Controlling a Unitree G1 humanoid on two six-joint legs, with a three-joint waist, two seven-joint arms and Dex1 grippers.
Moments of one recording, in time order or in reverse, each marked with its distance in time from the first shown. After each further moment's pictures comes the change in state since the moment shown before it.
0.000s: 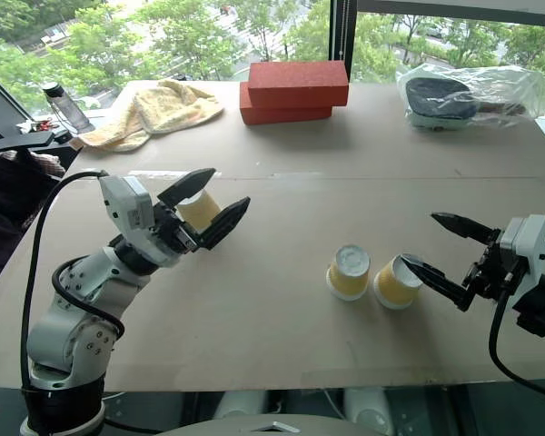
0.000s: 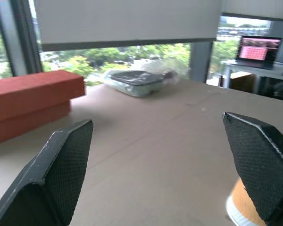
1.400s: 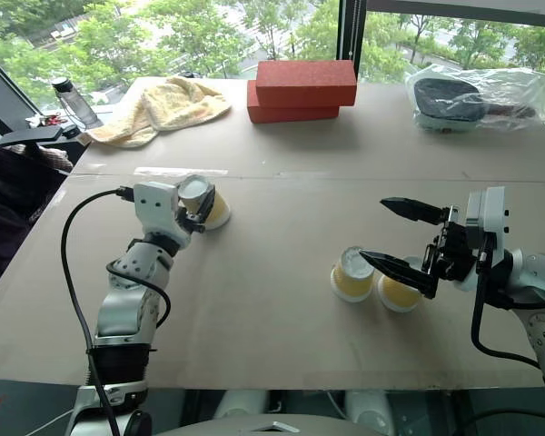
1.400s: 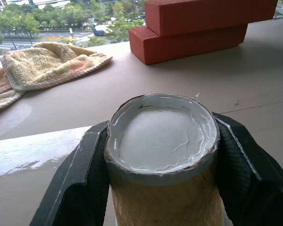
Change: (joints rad) left arm -0.237 -0.091 -0.022 0.530 0.295 -0.173 0.207; right arm -0.129 0.018 0.119 -0.032 0.087 0.093 0.017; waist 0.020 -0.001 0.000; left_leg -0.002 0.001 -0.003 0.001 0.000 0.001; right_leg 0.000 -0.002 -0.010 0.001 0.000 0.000
